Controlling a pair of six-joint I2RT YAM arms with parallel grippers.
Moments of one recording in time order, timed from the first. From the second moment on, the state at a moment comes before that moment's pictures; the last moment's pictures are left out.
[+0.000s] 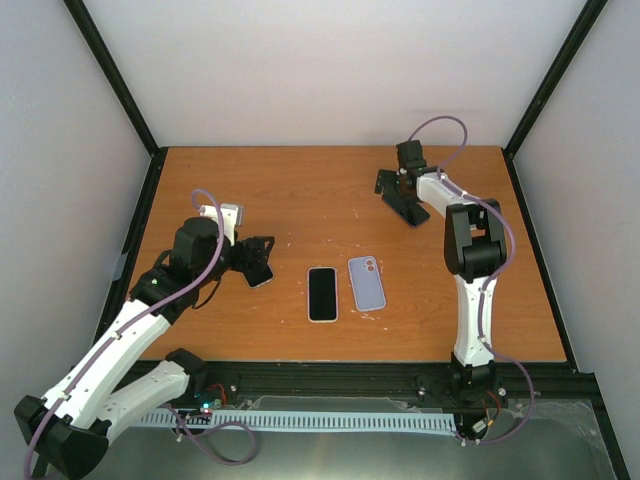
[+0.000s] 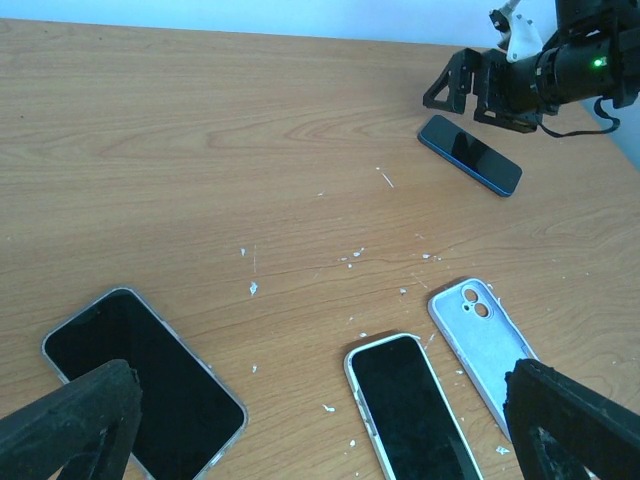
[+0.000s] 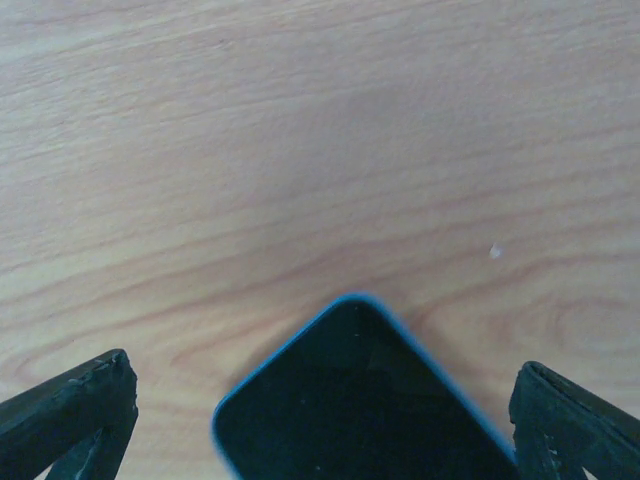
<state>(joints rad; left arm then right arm) -0.50 0.84 0.83 -0.52 0.01 -0.32 0.19 2.25 1.75 -0.42 0.01 0.32</state>
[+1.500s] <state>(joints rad) -0.50 0.82 0.83 -0.52 0.00 -0.32 0.30 2.04 1.35 -0.35 -0.26 0.30</state>
